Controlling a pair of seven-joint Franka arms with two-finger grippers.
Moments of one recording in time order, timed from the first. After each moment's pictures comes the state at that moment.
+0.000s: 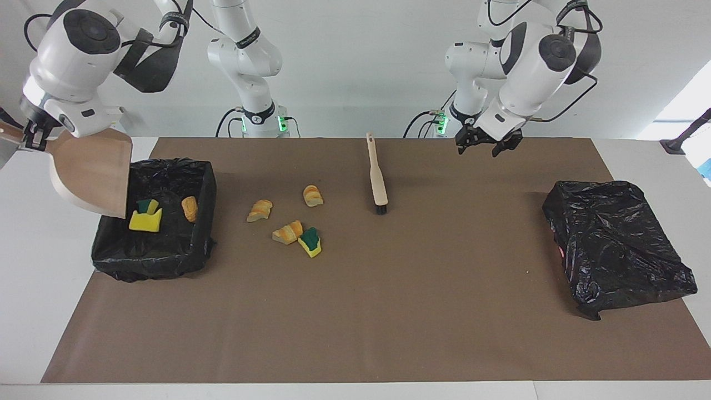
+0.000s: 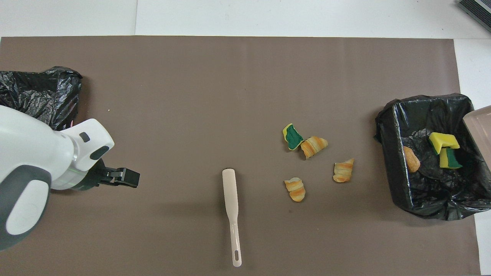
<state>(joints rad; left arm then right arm) -0.20 -0.19 -0.01 -2.03 -0.12 1.68 -0.06 -0.23 0.00 0.05 -1.69 -0.87 1.78 -1.83</state>
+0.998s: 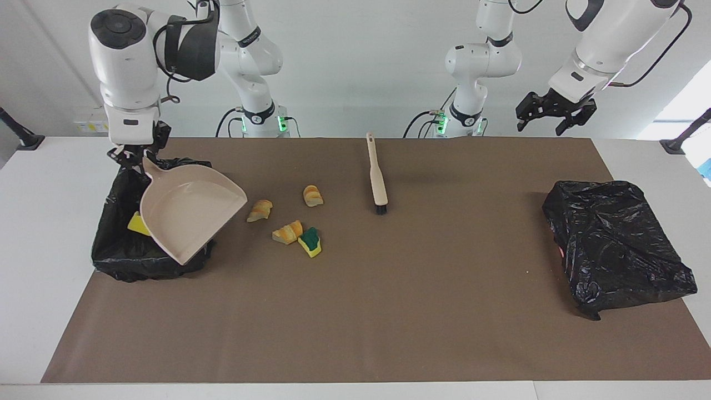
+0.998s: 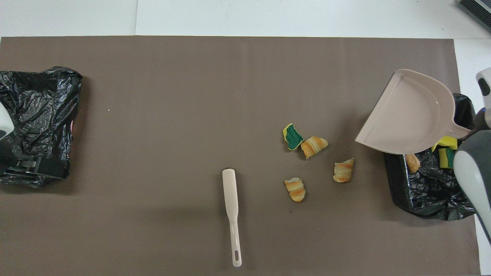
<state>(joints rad) -0.05 -0.17 -0.01 -1.77 -0.04 1.47 0.09 -0.09 -0.02 0.08 -1.77 -0.32 1.70 -0.88</state>
